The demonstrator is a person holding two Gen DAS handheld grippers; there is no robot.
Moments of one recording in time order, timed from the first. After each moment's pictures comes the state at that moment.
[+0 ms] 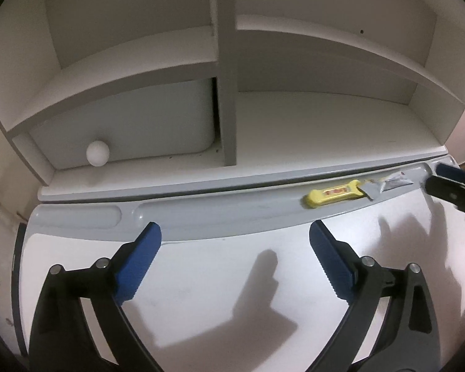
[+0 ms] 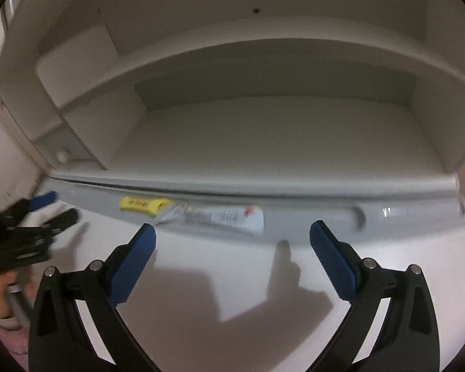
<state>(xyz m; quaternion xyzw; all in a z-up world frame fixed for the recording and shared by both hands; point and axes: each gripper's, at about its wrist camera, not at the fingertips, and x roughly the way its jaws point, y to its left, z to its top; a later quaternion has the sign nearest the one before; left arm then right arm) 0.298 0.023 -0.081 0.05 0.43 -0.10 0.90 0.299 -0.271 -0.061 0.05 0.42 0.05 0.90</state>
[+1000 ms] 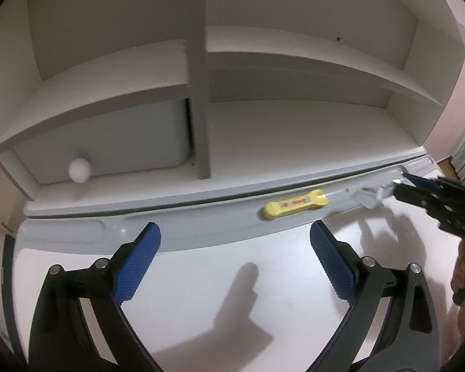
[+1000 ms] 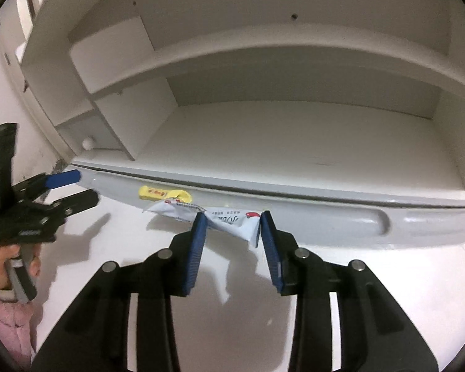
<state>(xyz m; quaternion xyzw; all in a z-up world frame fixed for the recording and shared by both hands) 0.306 -0.009 -0.063 0.04 0.43 -0.15 0.89 0.268 -0.269 -0.056 0.06 0.40 0.12 0.91</state>
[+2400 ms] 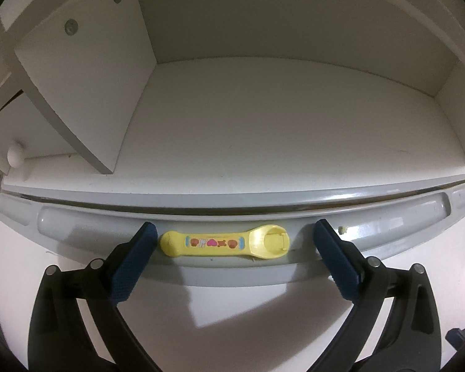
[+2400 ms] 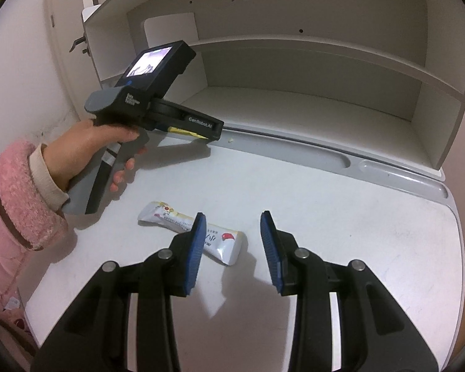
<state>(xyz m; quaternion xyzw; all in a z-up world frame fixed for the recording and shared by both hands) 0.370 -0.127 -0.111 0.04 0.51 -0.04 0.86 0.149 -0.309 -0.068 -0.02 0.36 0.18 0.92</state>
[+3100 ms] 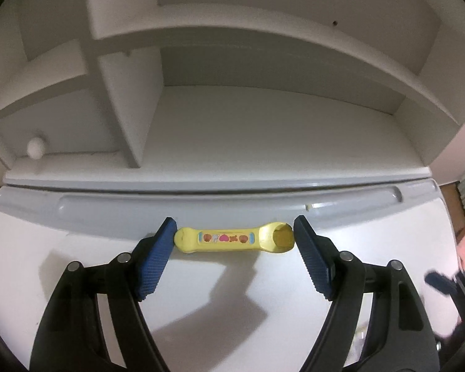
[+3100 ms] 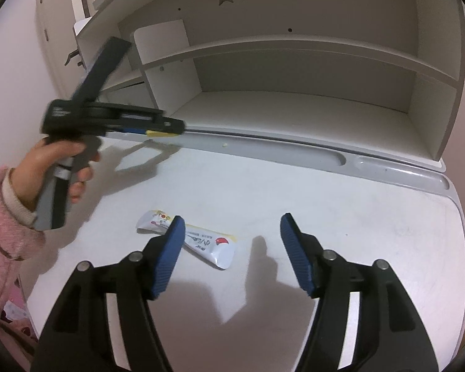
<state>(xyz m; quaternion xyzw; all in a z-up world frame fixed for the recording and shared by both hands) 0.385 -0.094 -0.052 -0.01 0.47 -0.10 0.88 0.156 -0.317 -0.067 0.01 0.35 0.18 0.92</state>
